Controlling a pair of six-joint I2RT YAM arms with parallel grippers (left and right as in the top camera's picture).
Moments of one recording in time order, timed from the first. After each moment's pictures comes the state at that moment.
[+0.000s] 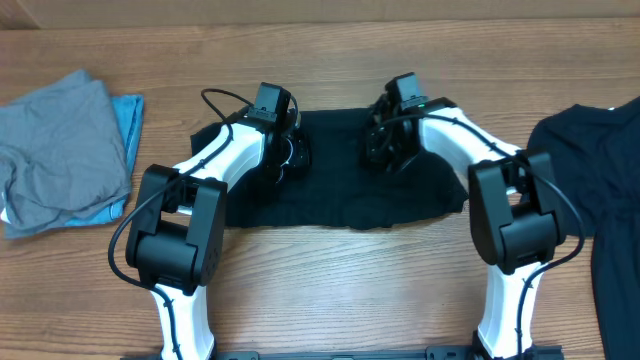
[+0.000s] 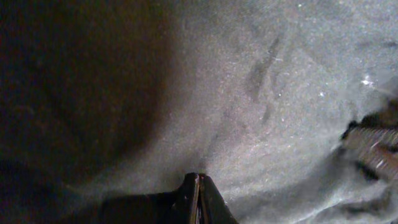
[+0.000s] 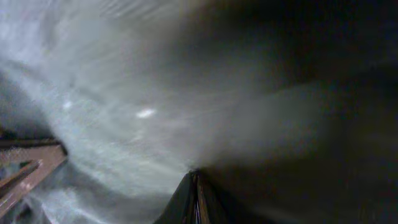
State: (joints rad) left arm -0.30 2.08 1.36 -0.55 0.35 -0.46; right arm 0.26 2.16 1.47 -0.64 -0.42 0.33
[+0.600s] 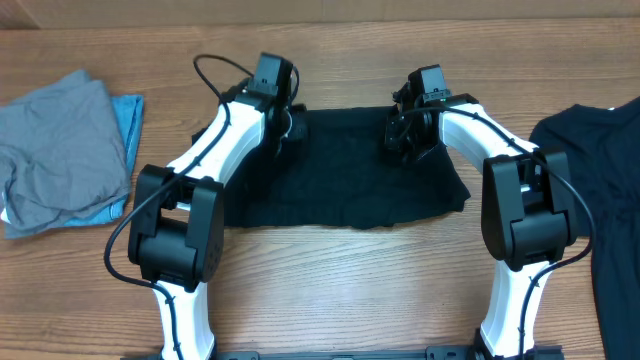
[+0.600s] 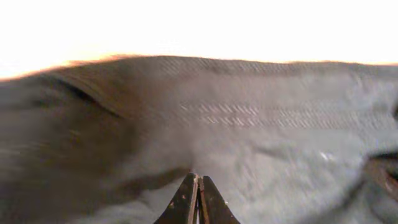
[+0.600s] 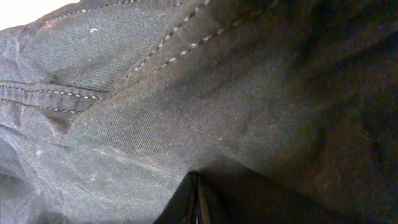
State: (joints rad) left arm -0.30 2.10 1.58 -0.64 0.14 -0.45; right arm 0.19 2.16 1.47 -0.58 -0.37 0.34
